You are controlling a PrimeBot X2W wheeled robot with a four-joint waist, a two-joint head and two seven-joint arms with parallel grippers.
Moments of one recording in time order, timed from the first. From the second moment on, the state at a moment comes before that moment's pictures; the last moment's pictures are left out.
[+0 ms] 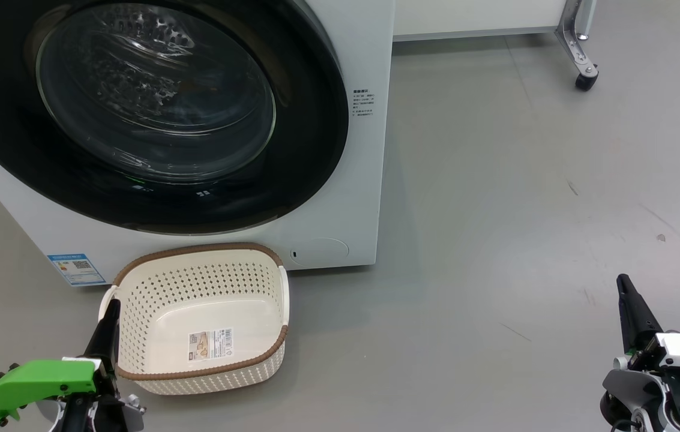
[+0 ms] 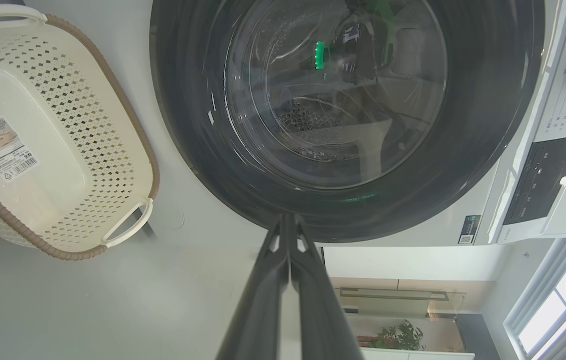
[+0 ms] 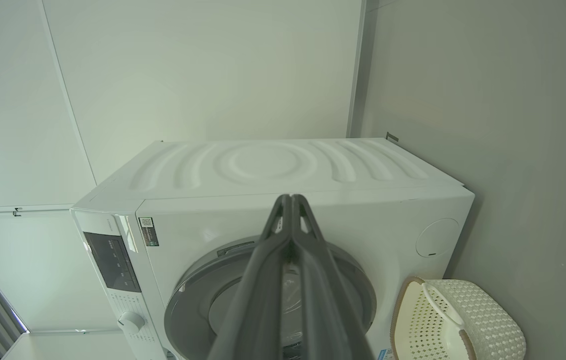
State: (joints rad) left arm -0.06 0.02 0.09 0.28 -1.60 -0.13 0.12; right arm -0.06 -0.04 -0.13 0.28 1.60 0.12 0.11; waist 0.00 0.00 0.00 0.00
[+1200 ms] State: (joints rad) left arm -0.06 0.02 0.09 0.28 -1.60 -0.13 0.12; right arm -0.06 -0.04 -0.13 0.28 1.60 0.12 0.11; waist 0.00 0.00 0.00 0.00
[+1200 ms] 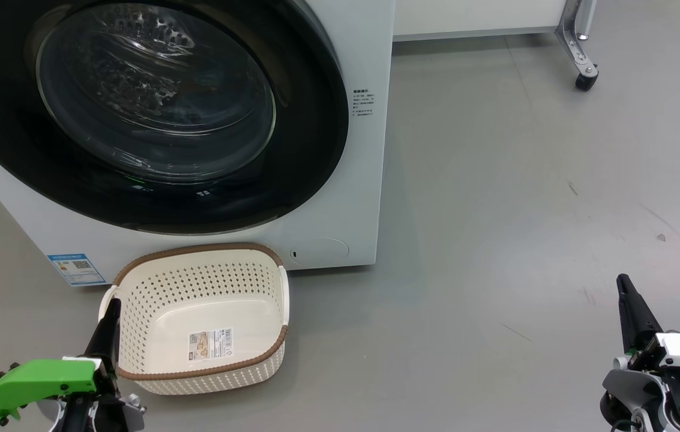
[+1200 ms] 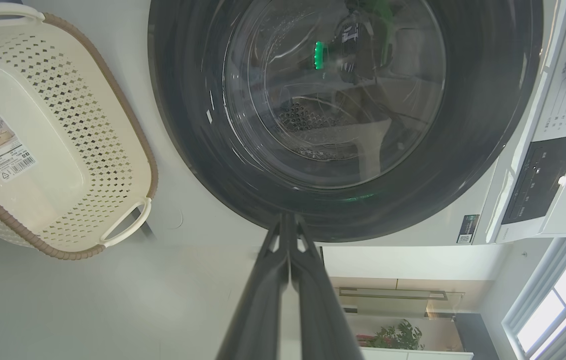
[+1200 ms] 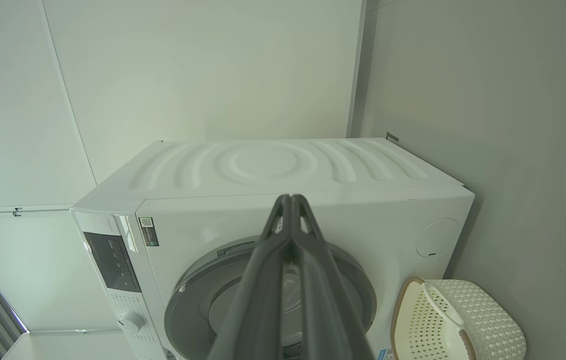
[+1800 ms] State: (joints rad) left arm -0.06 0.02 0.09 0.28 -1.60 -0.13 0.12; right arm -0.06 -0.04 -0.13 0.28 1.60 0.12 0.11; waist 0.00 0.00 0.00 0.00
